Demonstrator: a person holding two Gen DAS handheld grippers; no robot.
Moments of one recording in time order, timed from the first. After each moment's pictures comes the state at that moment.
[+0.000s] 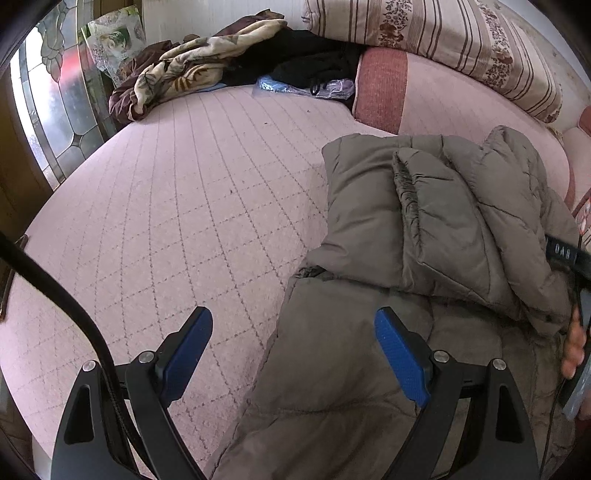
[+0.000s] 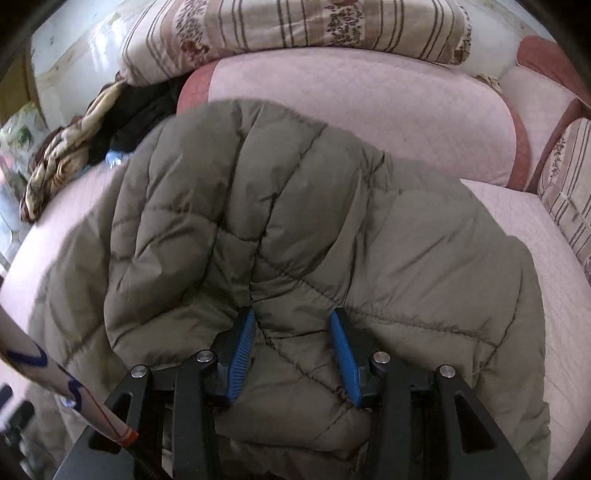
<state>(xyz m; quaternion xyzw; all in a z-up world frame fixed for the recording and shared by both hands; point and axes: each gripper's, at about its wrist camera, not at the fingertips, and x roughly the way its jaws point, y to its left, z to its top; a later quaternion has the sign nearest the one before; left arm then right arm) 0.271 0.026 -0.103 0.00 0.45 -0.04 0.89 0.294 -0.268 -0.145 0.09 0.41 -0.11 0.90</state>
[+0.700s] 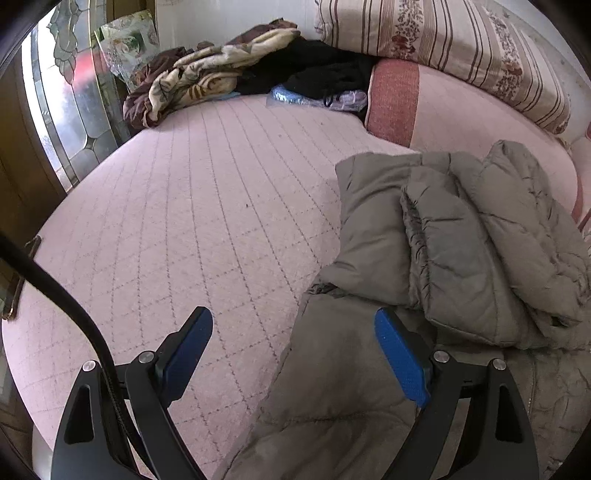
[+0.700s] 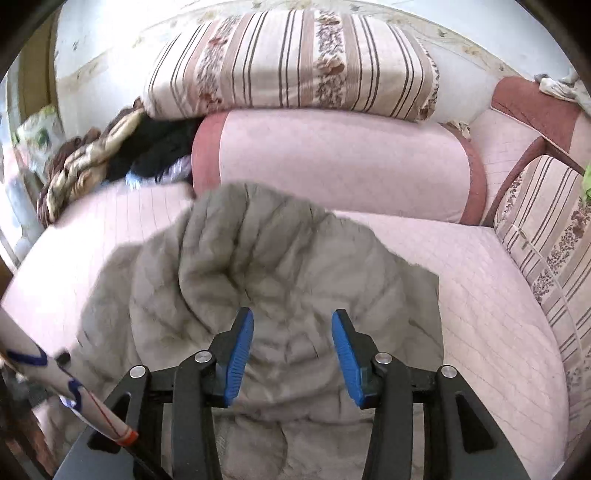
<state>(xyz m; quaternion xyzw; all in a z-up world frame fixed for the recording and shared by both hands) 0.269 0.032 -0.088 0.00 0.43 -0.02 0.90 0.224 -0.260 -0.039 0.07 0.36 -0.13 0.92</state>
